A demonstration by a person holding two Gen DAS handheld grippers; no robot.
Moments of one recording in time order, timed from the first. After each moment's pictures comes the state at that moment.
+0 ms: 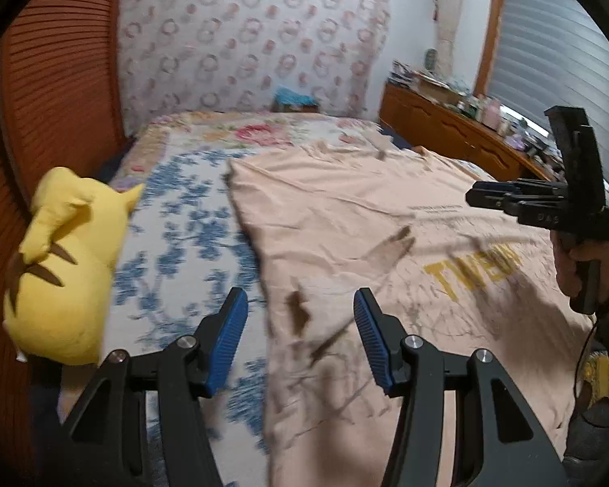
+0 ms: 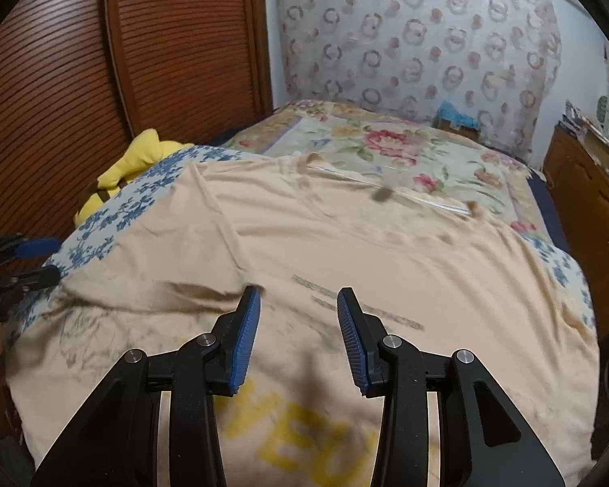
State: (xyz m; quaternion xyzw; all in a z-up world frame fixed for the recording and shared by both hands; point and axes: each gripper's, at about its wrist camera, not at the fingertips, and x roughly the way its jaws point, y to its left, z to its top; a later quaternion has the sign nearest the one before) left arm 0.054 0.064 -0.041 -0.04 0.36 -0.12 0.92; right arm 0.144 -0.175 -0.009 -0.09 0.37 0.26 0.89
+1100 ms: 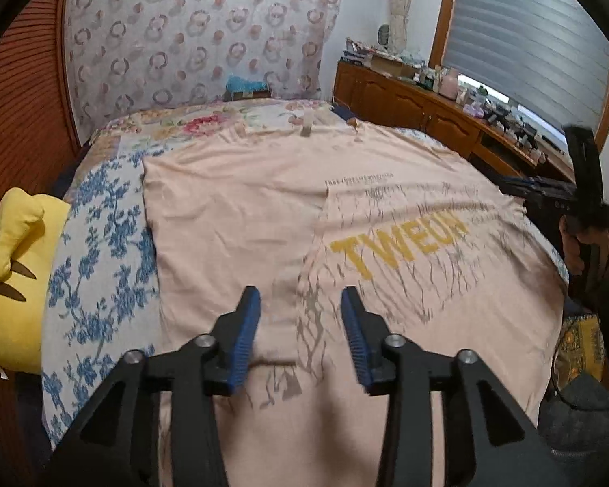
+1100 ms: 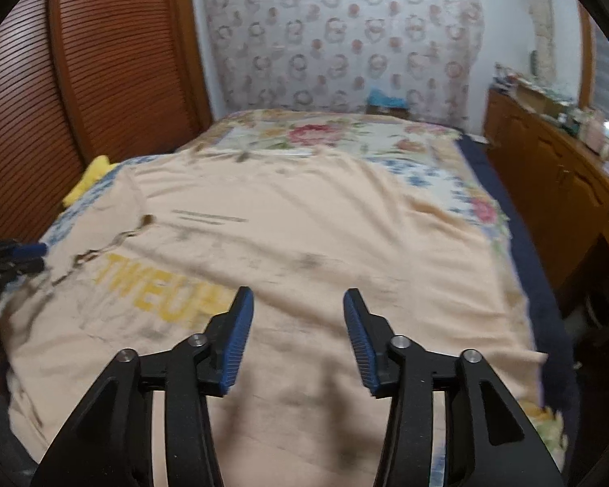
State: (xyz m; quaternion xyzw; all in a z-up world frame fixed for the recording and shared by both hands) left arm 0.039 0.001 -0.027 -0.01 0.37 -0.19 0.91; right arm 0.081 -0.350 -0.006 -0.04 0.36 0.16 0.92
